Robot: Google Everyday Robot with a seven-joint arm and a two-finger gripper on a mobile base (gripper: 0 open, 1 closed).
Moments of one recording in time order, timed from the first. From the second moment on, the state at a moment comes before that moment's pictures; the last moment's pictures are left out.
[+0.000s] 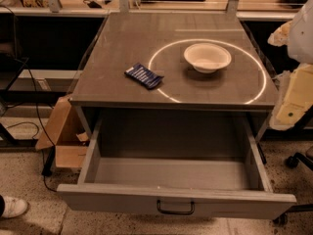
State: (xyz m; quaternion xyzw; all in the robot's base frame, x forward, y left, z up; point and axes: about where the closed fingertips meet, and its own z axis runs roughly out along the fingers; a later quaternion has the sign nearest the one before) arm 0.438 -0.217 0.976 -0.60 0.78 -0.03 0.16
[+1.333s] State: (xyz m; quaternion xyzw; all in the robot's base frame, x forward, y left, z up) arm 0.447 -0.152 0.970 -0.61 0.78 -0.01 0.14
